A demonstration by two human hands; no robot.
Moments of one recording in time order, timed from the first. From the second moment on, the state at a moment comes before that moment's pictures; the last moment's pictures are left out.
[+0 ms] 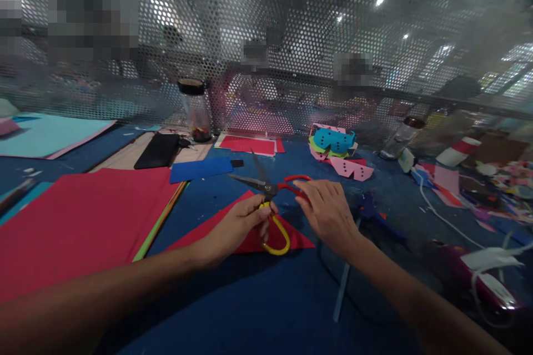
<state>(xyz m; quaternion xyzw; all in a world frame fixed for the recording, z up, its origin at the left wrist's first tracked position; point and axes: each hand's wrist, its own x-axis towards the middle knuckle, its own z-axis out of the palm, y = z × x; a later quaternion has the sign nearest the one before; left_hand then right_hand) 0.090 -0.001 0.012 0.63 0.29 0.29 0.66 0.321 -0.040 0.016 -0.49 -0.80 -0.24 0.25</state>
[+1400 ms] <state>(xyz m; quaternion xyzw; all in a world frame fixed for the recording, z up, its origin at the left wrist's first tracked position) 0.022 0.014 0.003 0.92 0.37 0.13 0.10 0.312 -0.032 0.015 -0.47 -0.42 0.46 0.62</state>
